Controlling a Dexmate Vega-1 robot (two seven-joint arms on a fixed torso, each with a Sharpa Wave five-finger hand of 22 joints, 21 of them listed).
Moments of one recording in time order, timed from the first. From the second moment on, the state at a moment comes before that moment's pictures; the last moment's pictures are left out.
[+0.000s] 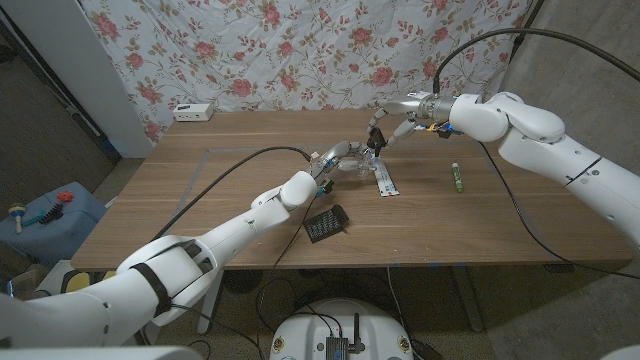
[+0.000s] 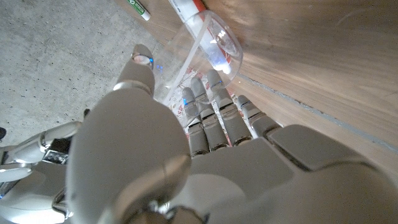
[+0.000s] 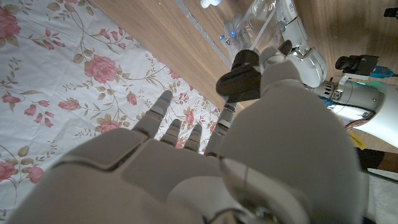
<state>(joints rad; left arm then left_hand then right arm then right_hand) 0.49 0.27 0.83 -0.97 0.07 -0.42 0.12 1.03 0.00 0.32 -0.19 0.19 0.63 -0.04 0.41 0.22 0.70 -0.09 0.34 0.58 0.78 -0.09 0.21 0.20 0.22 -0.04 0.18 0.16 -0.54 -0.94 -0.56 -1.91 -0.56 0.09 0.45 0.93 -0.10 0.21 -0.08 0.45 0.67 -0.22 0.26 0.22 0.00 -0.09 0.20 0.20 -0.04 0.04 0.21 0.20 0.26 0.05 0.19 0.17</state>
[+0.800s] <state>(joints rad) 0.47 0.27 0.83 -0.95 0.07 -0.43 0.12 1.03 0.00 0.32 -0.19 0.19 0.63 -0.04 0.42 0.22 0.70 -0.09 0.34 0.58 0.78 -0.09 0.21 0.20 0.22 -0.04 0.18 0.16 -0.53 -0.92 -0.57 -1.93 -0.52 -0.01 0.48 0.81 -0.09 0.16 -0.03 0.45 0.77 -0.22 0.27 0.21 0.08 -0.07 0.23 0.20 -0.02 0.03 0.21 0.21 0.29 0.07 0.19 0.17</state>
